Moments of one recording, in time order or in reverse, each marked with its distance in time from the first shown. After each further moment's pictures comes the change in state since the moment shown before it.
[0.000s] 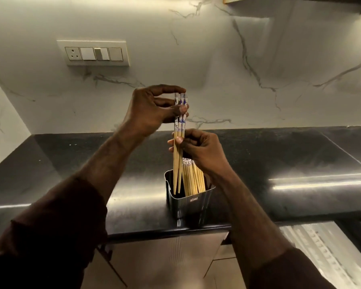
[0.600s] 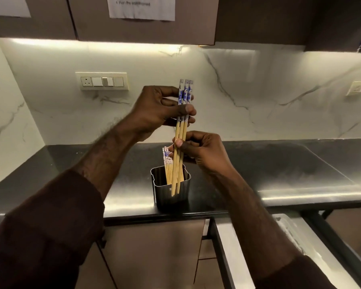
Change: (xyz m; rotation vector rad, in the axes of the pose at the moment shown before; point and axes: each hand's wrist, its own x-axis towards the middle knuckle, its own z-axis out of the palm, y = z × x) left_hand -0.085 0.147 0.080 -0.036 -0.154 0.017; right_hand -0.139 -0.101 -0.037 0.023 -0.029 -0.105
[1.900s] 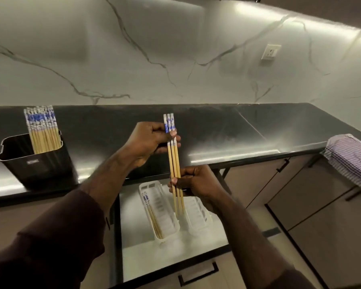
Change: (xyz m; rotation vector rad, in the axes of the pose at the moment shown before) left_hand 0.054 -0.145 0.354 -0.344 -0.047 -0.467; right_hand -0.174 0.073 -0.328 -0.138 0.200 0.597
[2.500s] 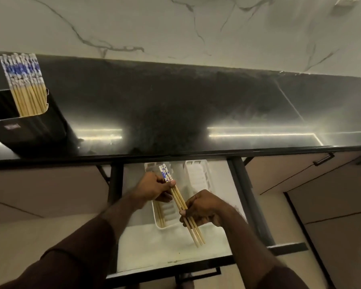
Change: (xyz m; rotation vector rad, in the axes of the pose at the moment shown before) left_hand 0.012 -0.225 -0.011 0.124 0.119 -0.619; right_hand 0.087 0.131 -0.035 -0.194 -0.302 0.675
